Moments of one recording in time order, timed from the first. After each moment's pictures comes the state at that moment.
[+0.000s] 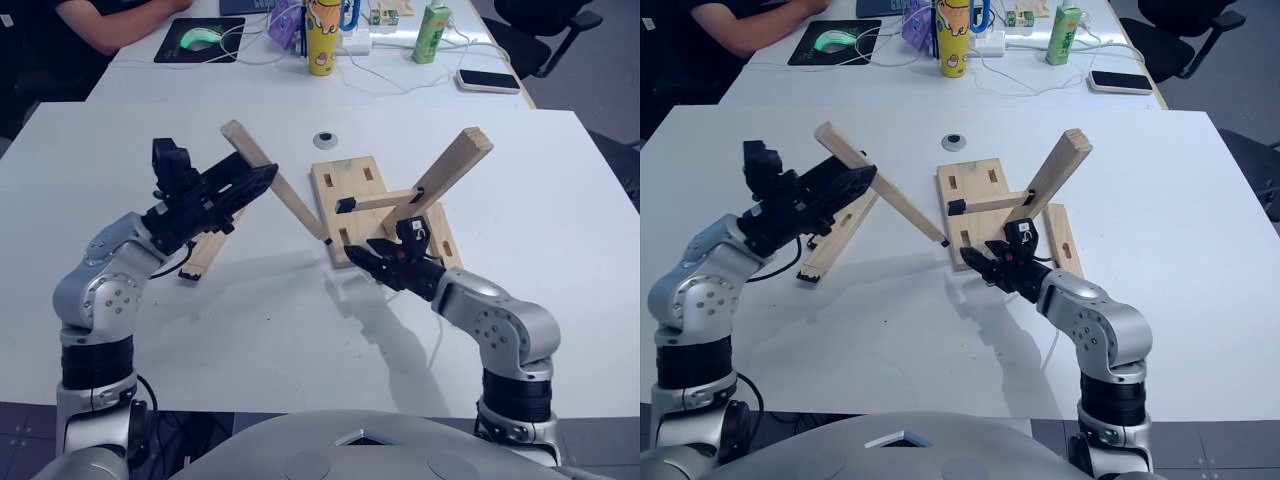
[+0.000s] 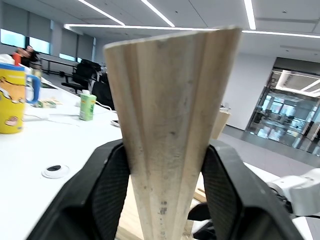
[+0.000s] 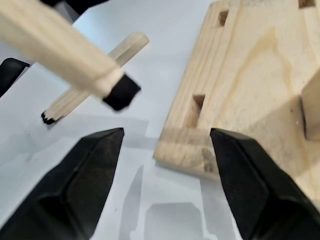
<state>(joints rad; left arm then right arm) -0.20 0.46 0.15 -0.27 -0.83 0.54 -0.77 -0.06 -0.18 -0.07 -0.46 0.53 1.11 0.32</state>
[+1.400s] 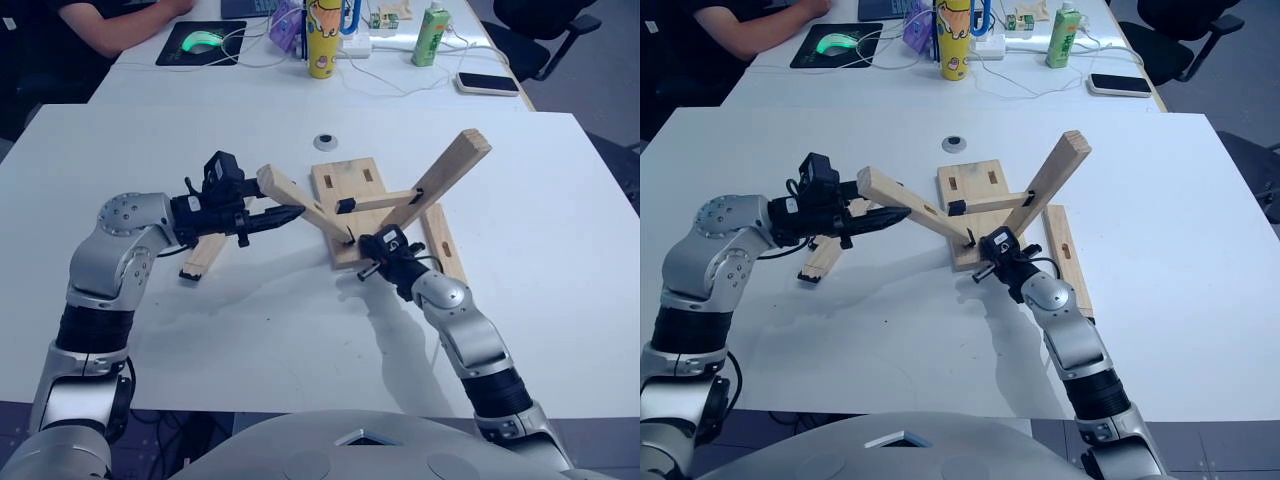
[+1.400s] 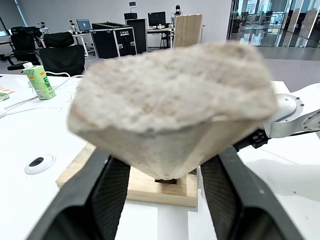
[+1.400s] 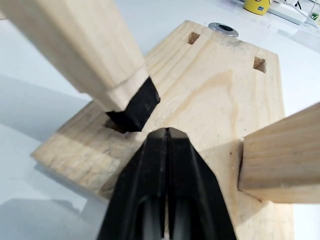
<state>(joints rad) -0.37 0.61 -0.07 -0.14 -0.53 0.42 -1.04 -0.03 -0.30 0.27 -0.19 0.01 0.48 0.33</state>
